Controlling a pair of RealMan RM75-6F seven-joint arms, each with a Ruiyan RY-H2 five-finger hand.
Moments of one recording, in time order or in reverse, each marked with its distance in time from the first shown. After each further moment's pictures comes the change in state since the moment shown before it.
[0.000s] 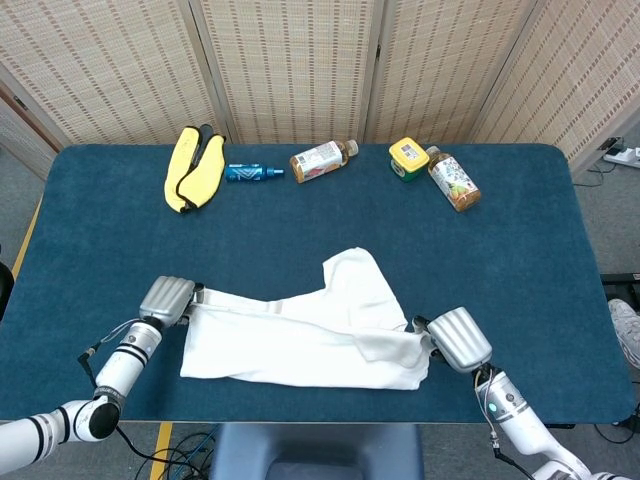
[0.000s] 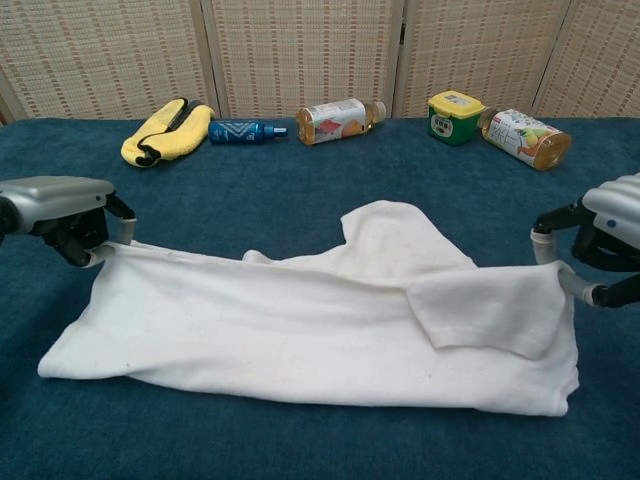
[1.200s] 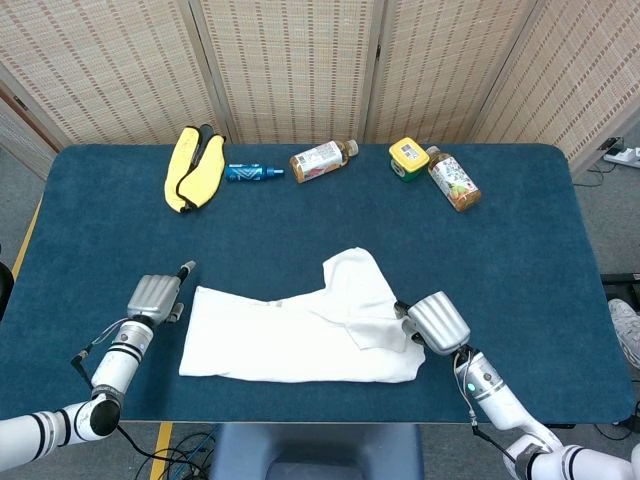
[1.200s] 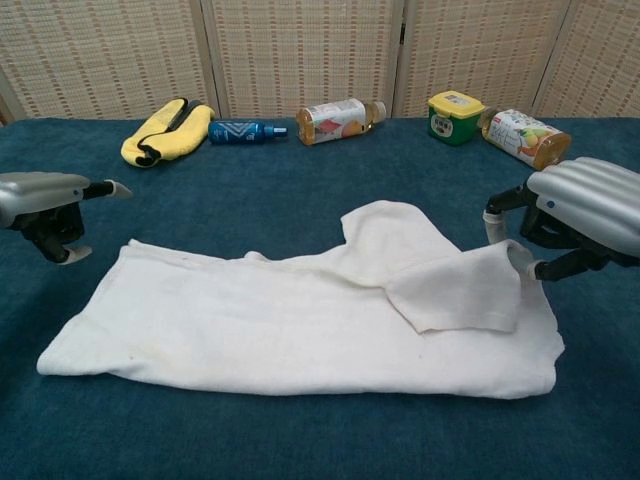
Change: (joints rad) left arm -0.035 0.030 0.055 -0.051 -0.170 0.109 0.045; right arm 0.102 -0.115 0.031 0.154 0.006 0.002 0.076
